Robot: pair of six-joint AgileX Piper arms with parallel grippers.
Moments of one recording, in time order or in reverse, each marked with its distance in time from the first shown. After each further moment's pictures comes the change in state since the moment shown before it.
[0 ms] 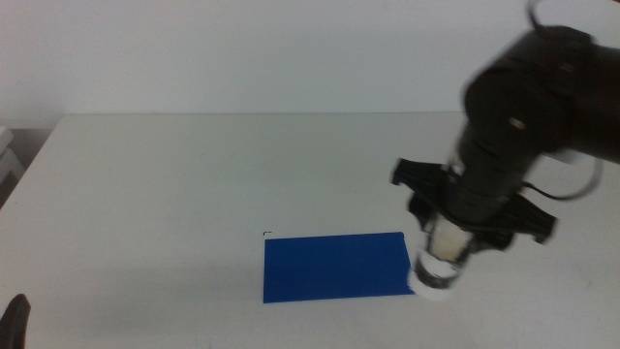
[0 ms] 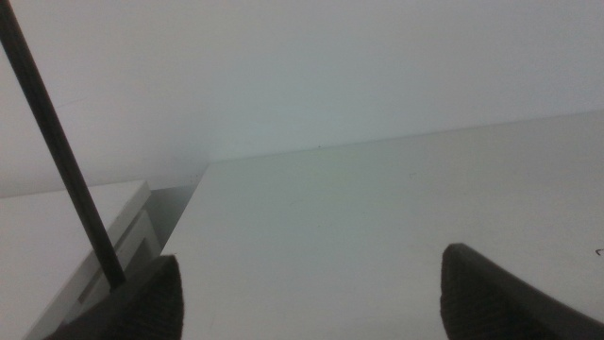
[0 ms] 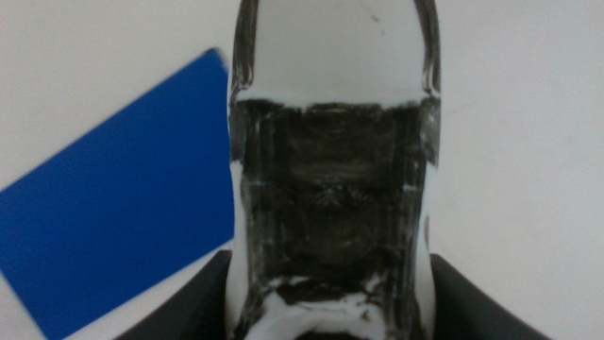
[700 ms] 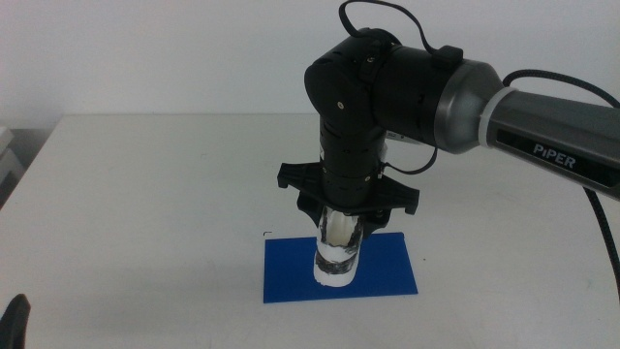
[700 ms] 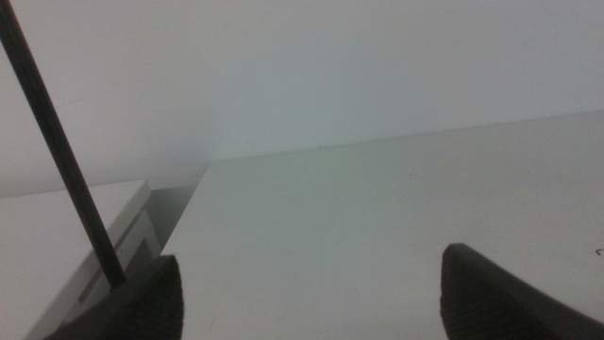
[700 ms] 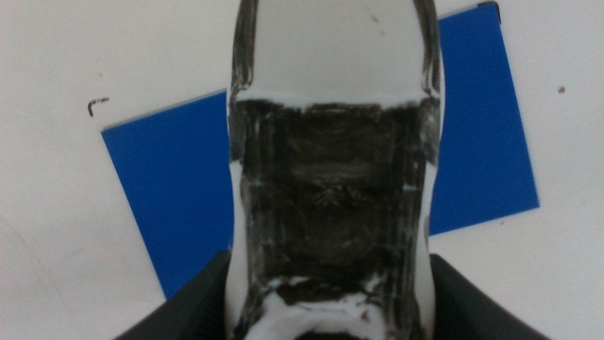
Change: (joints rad) left arm 0.000 0.000 0.000 0.000 0.000 0.000; right arm 0.097 0.401 -0.472 0.100 0.094 -0.190
